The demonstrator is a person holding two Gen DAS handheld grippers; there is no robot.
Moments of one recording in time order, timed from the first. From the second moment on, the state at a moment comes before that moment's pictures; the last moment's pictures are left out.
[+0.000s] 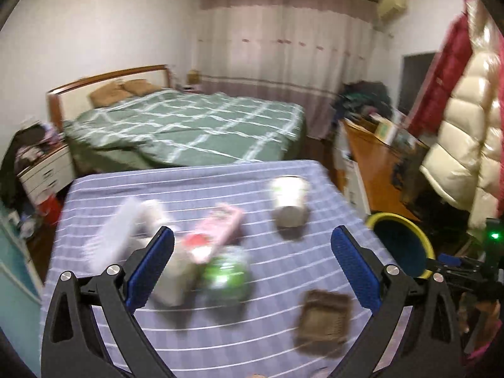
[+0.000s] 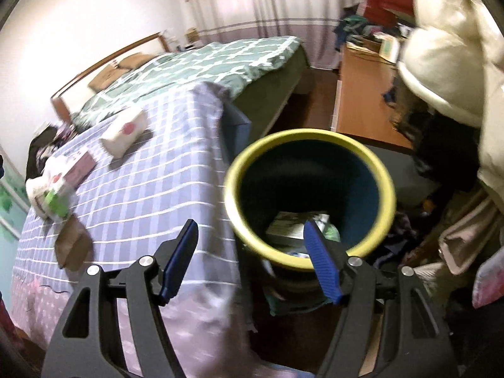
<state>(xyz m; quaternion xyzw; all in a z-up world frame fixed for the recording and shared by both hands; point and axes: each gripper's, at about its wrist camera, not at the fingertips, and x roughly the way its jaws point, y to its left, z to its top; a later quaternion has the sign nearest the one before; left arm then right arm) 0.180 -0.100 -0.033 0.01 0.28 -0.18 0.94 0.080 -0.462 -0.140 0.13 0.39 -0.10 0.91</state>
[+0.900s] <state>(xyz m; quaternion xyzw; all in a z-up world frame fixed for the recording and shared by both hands) 0.197 0.060 -0.120 -0.05 0.30 -0.08 0.95 0.264 -0.210 -0.067 0.03 0.40 0.15 0.90</state>
